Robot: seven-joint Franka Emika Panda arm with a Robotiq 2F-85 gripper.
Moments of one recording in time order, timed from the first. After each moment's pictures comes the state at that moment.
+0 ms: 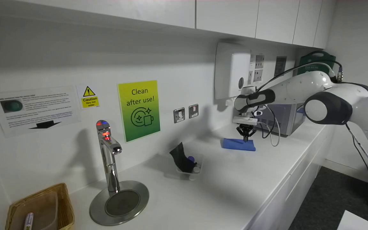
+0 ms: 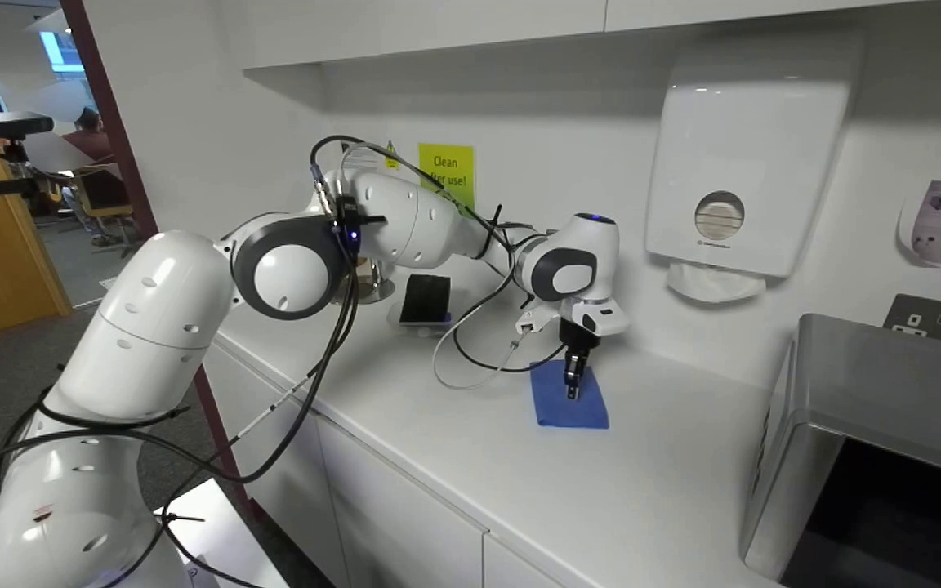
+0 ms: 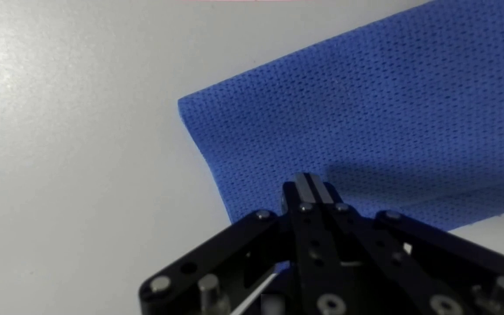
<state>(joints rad) -0.18 0.67 -0.21 -1.34 0.11 1.95 0.84</state>
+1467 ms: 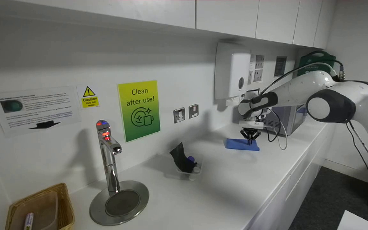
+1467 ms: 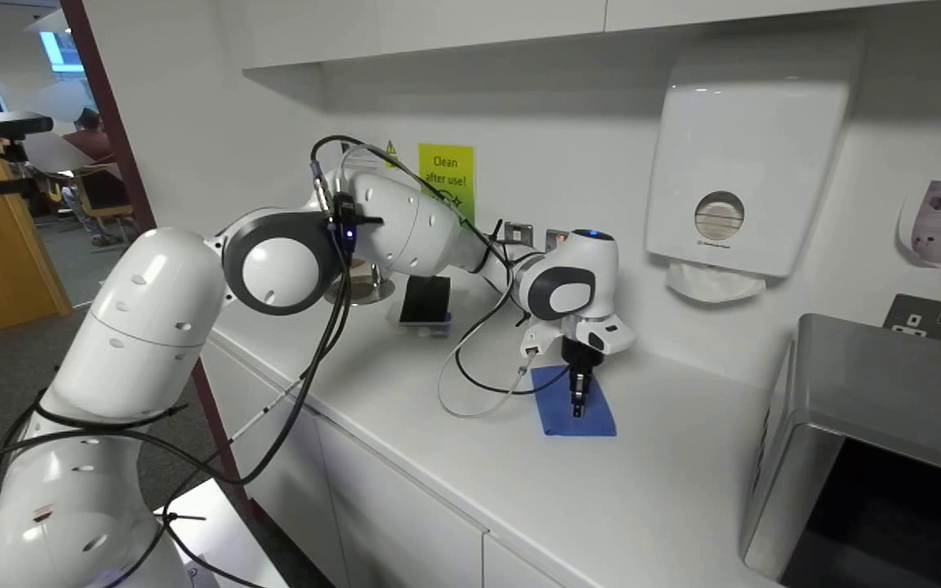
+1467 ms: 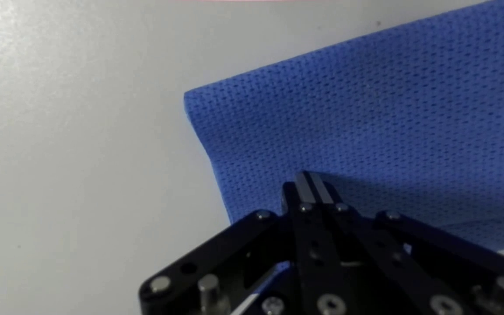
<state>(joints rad) -0.18 0.64 -0.23 -1.47 0.09 2.07 0.69</state>
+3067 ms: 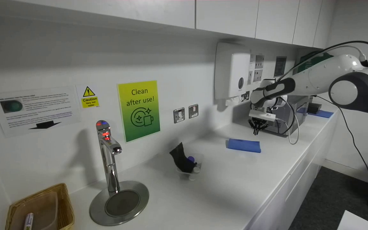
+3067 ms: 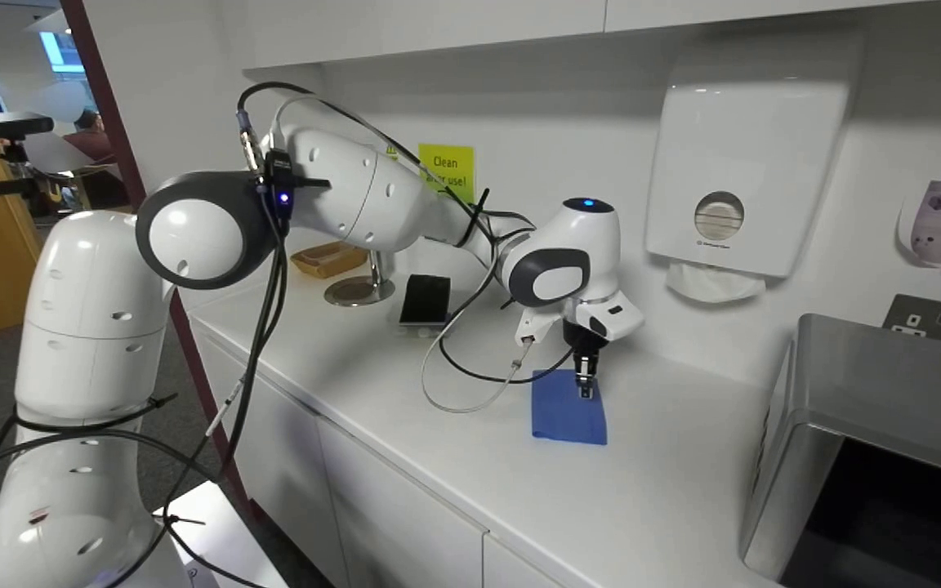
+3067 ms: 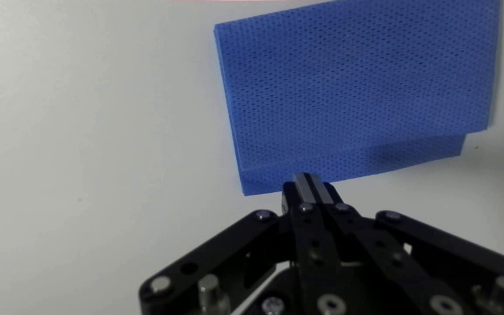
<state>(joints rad) -0.21 0.41 -0.26 -1.67 0.17 2.20 0.61</state>
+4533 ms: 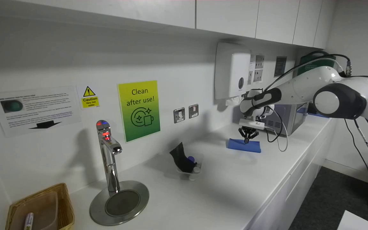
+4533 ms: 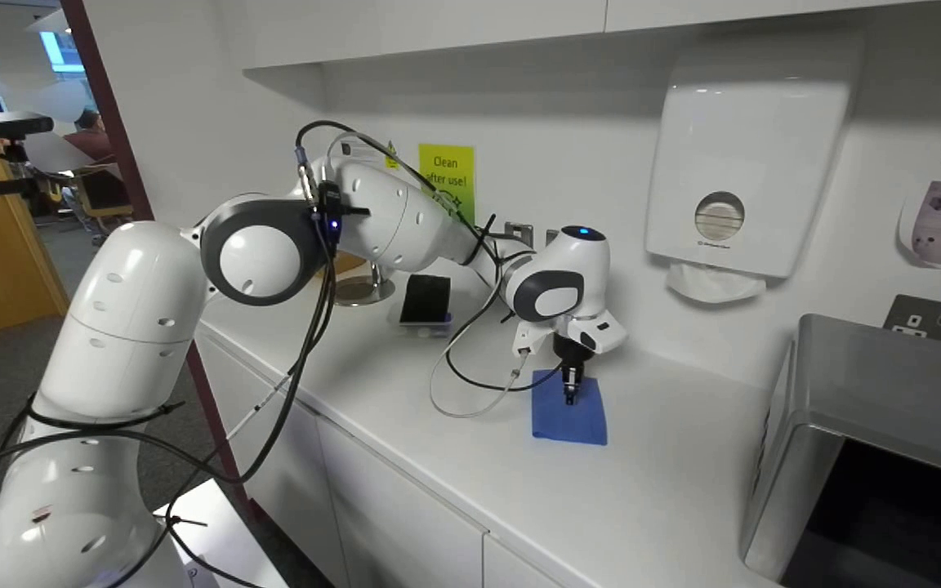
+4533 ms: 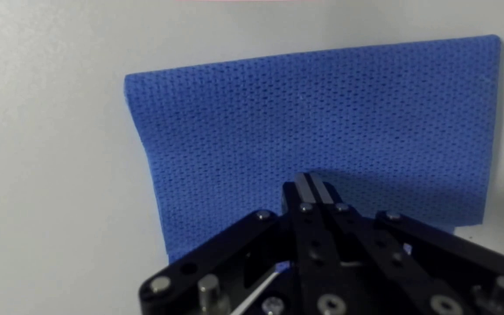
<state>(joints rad) -0.19 0.56 -0.20 -1.57 0.18 2.19 0.61</state>
